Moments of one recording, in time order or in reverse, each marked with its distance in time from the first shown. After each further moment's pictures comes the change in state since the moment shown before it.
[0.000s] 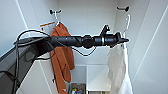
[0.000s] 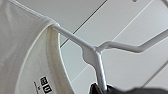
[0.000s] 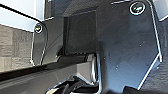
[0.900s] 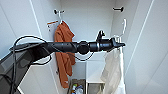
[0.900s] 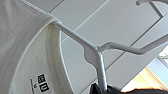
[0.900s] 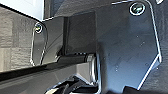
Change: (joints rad) left arm 0.081 -0.077 0.108 0.029 -0.050 0.004; right arm -0.003 0.000 -0.002 0.000 0.000 -0.002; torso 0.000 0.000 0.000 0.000
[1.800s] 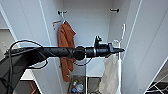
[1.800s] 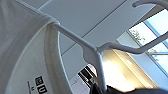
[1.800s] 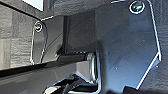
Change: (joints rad) left arm 0.054 -0.067 0.119 0.024 -0.024 0.000; right arm -0.002 0.000 0.000 0.000 0.000 -0.001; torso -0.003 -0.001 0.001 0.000
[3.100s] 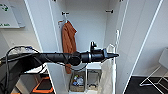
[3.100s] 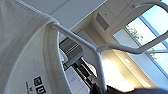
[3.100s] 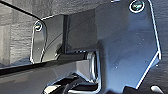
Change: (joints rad) left arm 0.080 -0.066 0.059 0.047 -0.006 0.000; right arm -0.004 0.000 0.000 0.000 0.000 0.003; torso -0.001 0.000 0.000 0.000
